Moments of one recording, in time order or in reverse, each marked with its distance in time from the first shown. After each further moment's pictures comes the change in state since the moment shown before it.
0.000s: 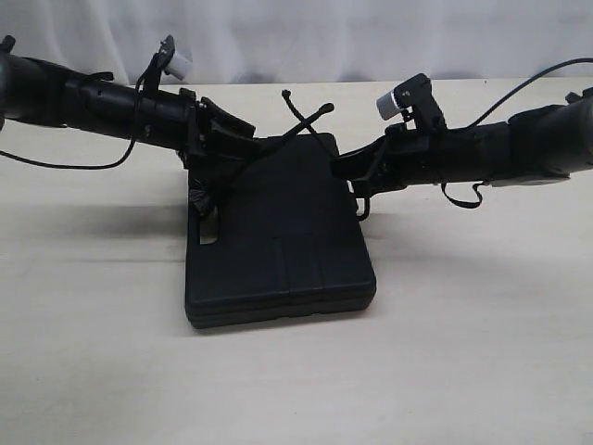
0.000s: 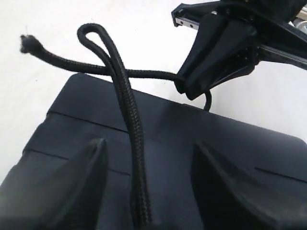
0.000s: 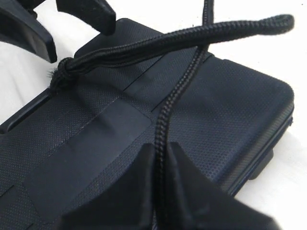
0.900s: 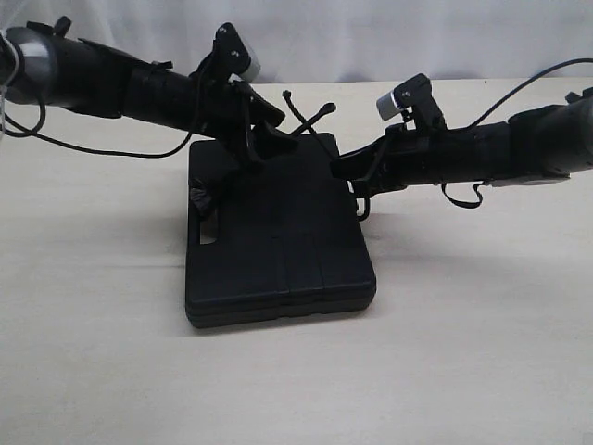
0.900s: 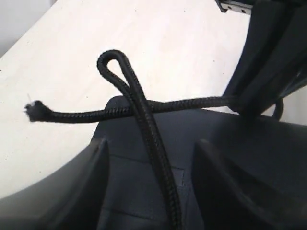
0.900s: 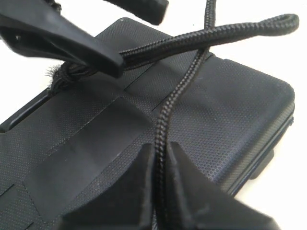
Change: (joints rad) left arm -0.179 -0.081 -0.002 0.002 -0.414 0.072; right arm 0.000 0.000 0.000 -0.004 0.000 0.000
